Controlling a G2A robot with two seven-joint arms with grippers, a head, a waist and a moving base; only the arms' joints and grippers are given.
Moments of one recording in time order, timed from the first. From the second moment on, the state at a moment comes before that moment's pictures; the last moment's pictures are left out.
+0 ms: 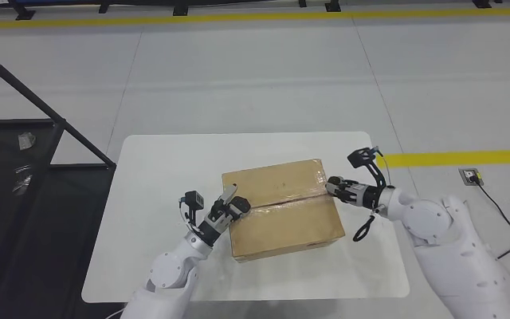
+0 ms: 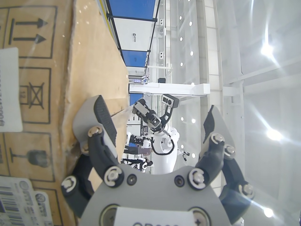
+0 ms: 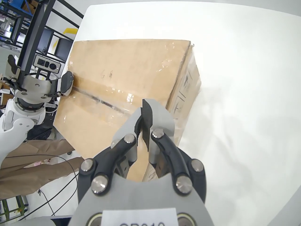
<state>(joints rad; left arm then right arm) 1.12 -1.34 -1.26 -1.40 -0.36 -0.30 -0.46 -0.80 -1.06 1.30 -1.46 -0.48 -0.28 0.91</state>
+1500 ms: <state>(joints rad) 1.14 -1.34 -1.26 -1.43 -0.36 -0.32 -0.47 -0.93 -1.05 1.36 -1.62 -0.29 -0.39 0.71</state>
